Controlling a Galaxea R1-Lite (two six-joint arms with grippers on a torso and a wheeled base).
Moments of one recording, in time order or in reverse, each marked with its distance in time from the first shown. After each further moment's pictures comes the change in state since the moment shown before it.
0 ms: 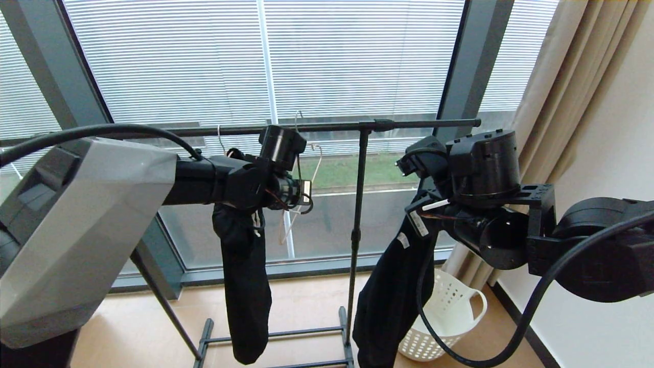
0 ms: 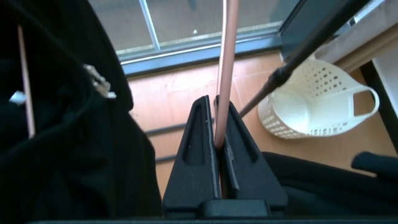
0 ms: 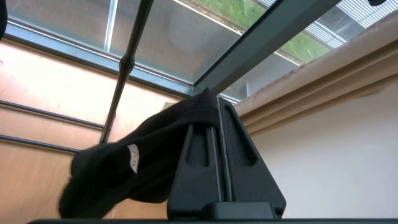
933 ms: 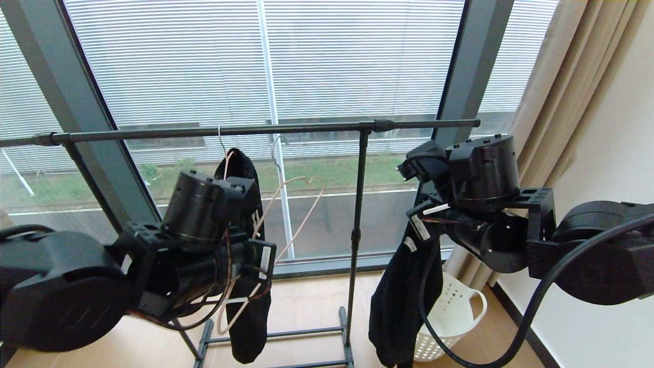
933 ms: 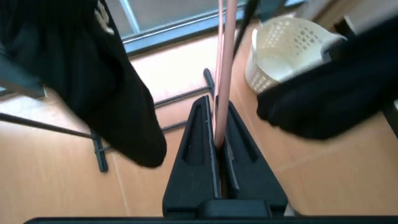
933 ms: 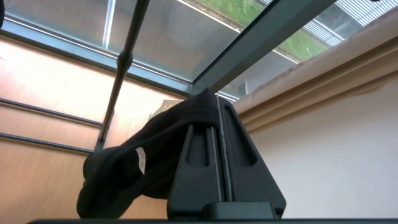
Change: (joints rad) left arm -0.145 -0.597 0.921 -0.300 -0.002 0.020; right arm -0.005 -0.001 0.019 0.000 -0.001 0.000
